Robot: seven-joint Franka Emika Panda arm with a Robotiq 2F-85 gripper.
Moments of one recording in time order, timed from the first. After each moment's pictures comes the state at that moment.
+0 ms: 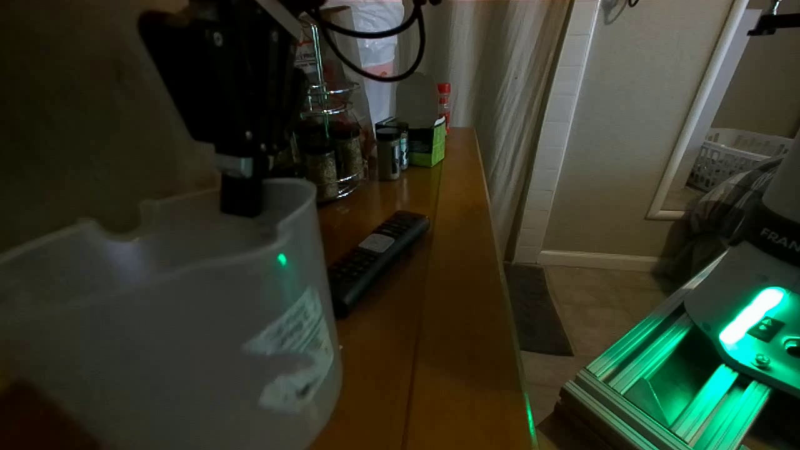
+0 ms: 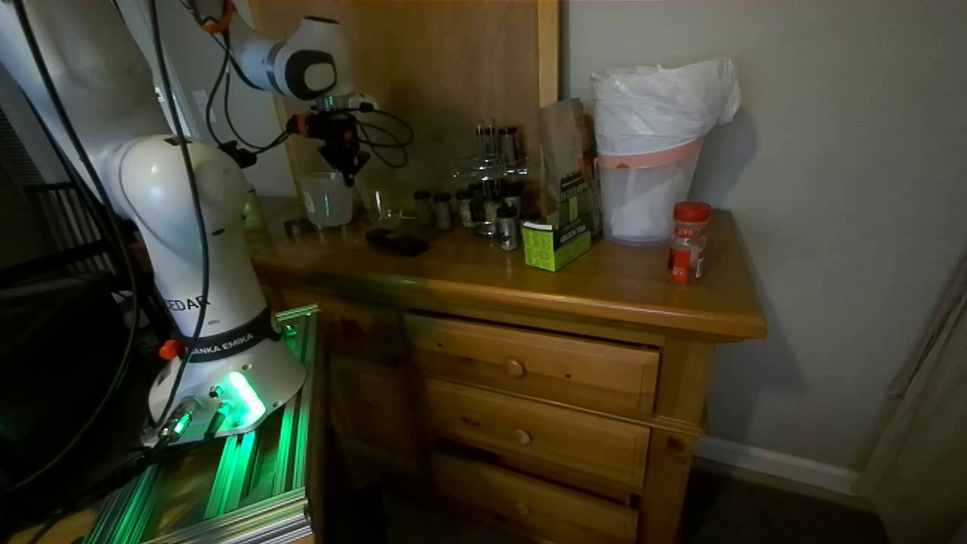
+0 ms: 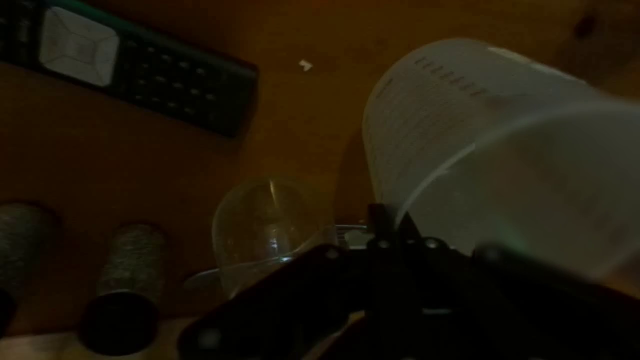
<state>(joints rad) 0.64 -0.17 0.44 -2.49 0.46 2.52 -0.18</state>
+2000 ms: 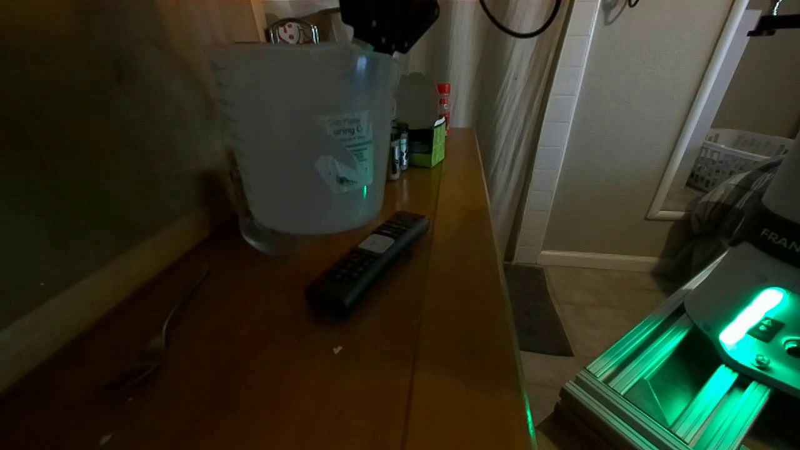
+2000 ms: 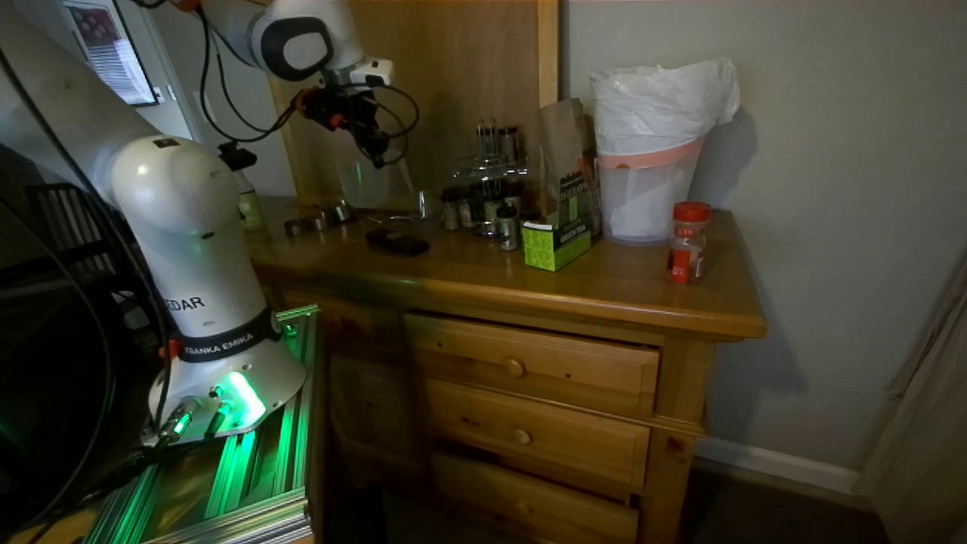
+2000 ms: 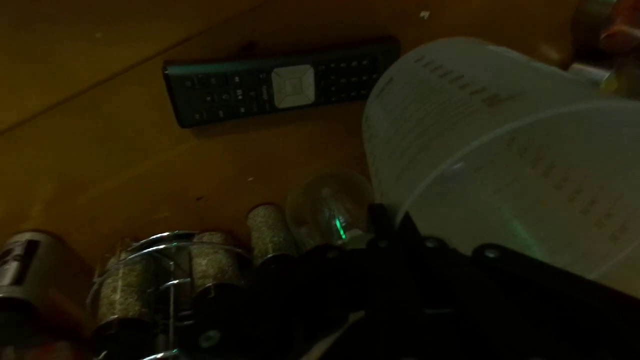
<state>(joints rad) 0.53 -0.59 0.32 -2.76 0.52 2.53 0.05</state>
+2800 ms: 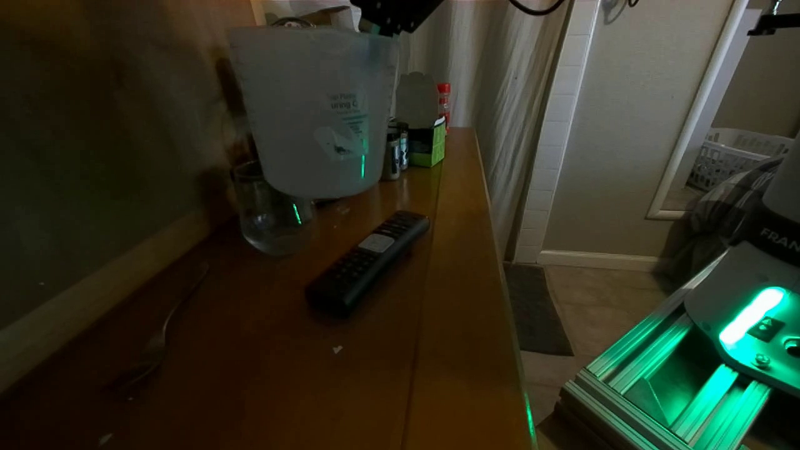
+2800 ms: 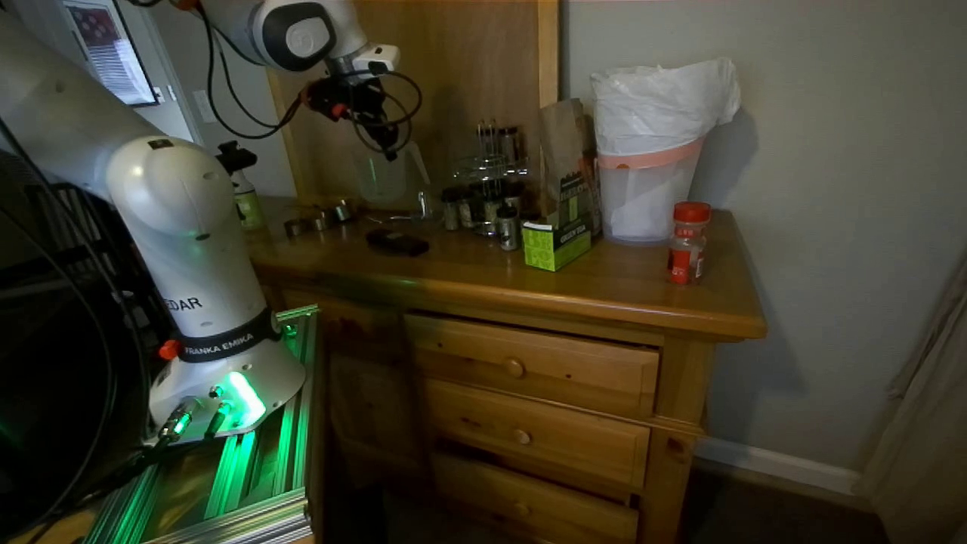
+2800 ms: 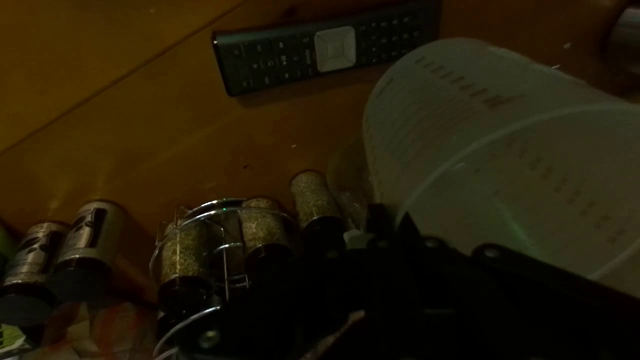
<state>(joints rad) 0.48 -0.62 0.30 -2.75 0.43 2.53 0.13</state>
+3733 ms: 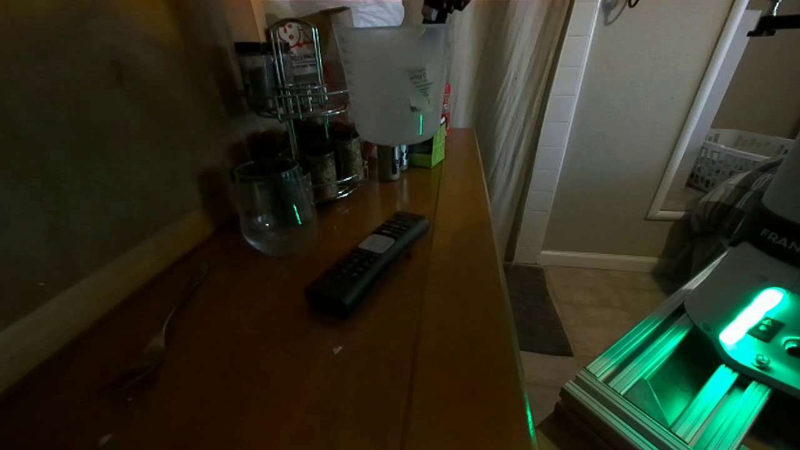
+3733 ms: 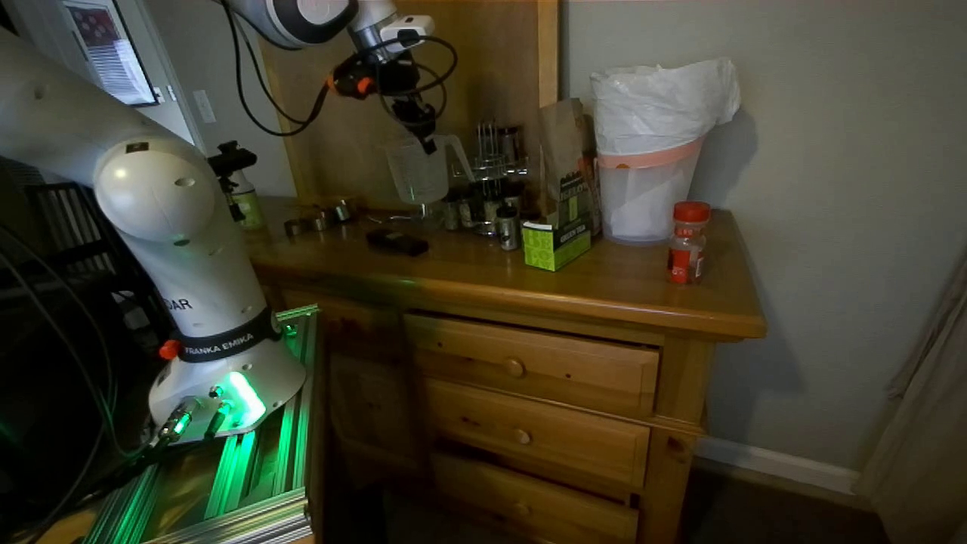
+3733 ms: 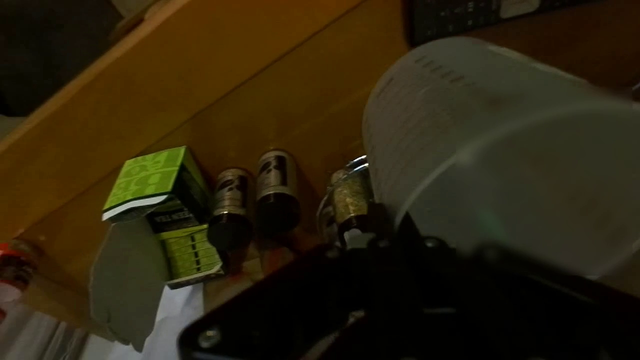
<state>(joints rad) 0.27 -0.70 0.20 -2.74 0.21 2.42 0.07</state>
